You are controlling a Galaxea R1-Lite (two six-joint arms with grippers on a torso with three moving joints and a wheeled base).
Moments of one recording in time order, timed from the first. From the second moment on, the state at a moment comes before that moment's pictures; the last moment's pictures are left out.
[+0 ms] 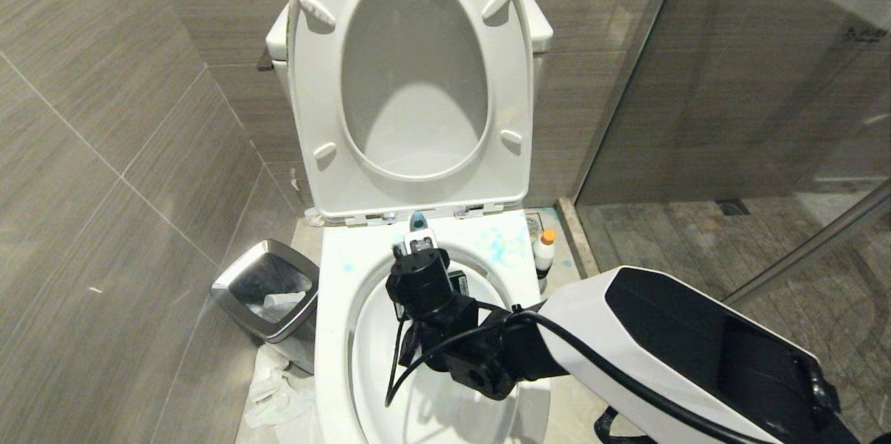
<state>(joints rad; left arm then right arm) 0.00 0.00 0.00 0.01 -0.01 0.01 0.88 2.52 -1.67 -0.49 -0.63 0.17</state>
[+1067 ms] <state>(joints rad) 0.00 0.00 0.00 0.01 -0.01 0.01 0.87 2.53 -1.65 -0.54 -0.67 0.19</state>
